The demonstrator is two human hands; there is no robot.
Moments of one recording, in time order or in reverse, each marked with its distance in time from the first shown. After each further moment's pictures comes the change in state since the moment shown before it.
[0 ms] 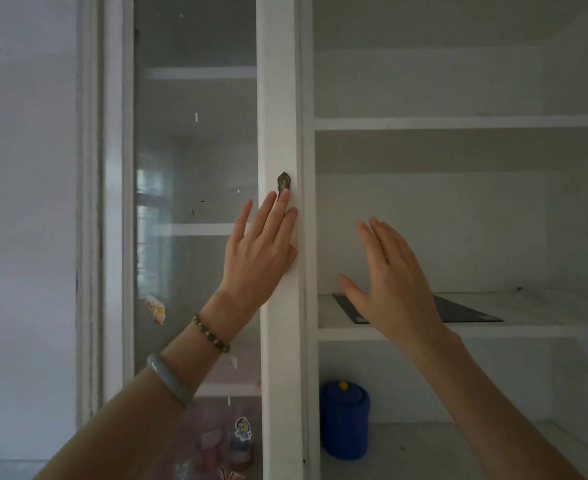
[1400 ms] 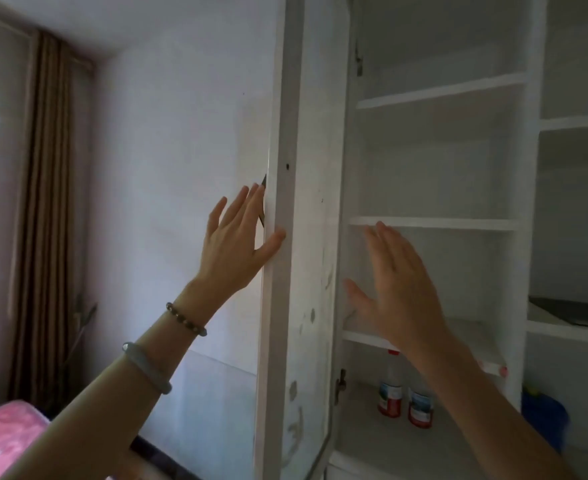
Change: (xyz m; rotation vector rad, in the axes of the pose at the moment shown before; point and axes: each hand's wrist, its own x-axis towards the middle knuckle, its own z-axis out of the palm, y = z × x) left_hand -0.121 -0.256 -0.291 0.136 -0.336 -0.341; right_hand -0.018 -0.310 -0.034 0.423 -0.032 -0.205
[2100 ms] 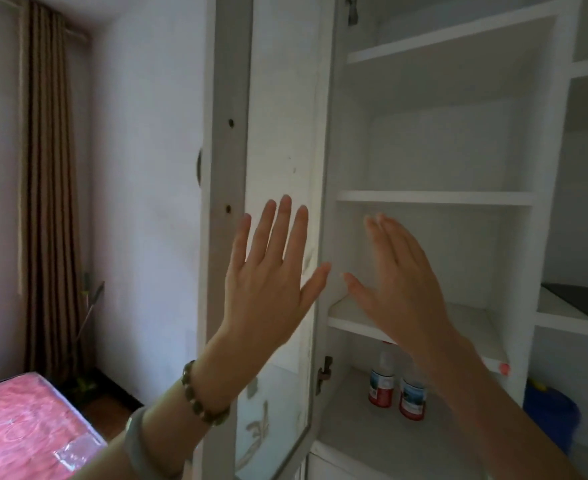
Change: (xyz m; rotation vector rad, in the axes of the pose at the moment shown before) left_hand -0.038 0.124 0.044 0.249 -0.032 0.026; right_hand -0.010 0.082 0.040 0.036 -0.050 0.025
